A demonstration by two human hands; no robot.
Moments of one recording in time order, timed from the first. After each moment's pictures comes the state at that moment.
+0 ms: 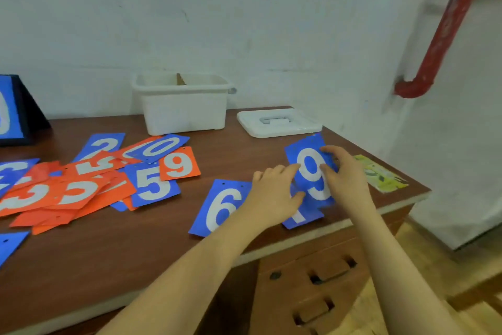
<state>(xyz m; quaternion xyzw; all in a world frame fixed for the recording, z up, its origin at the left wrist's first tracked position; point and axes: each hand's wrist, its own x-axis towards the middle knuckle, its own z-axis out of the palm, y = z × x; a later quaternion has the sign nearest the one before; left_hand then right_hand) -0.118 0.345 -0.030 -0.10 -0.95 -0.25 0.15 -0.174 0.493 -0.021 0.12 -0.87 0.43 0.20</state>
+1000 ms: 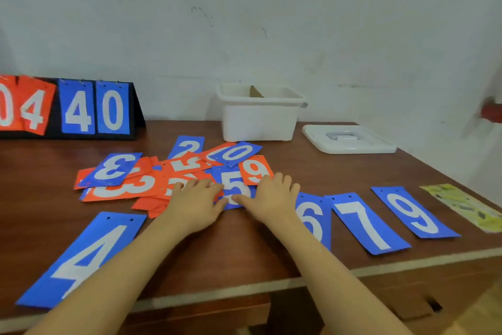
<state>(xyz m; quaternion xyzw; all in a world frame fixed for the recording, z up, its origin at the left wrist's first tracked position) -0.024 0.113 -0.040 0.15 -0.99 -0.02 0.04 -0.101 0.245 -0.035 0.21 -0.97 0.11 0.04</state>
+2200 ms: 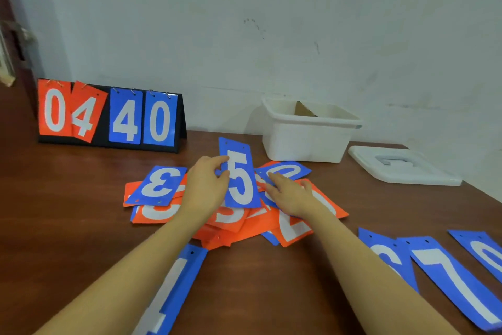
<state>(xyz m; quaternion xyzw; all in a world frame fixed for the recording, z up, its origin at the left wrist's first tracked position) -0.027 0.015 -0.009 0.23 -0.84 -0.34 0.35 -0.169 0.145 -0.036 0.35 -0.93 0.13 -0.05</state>
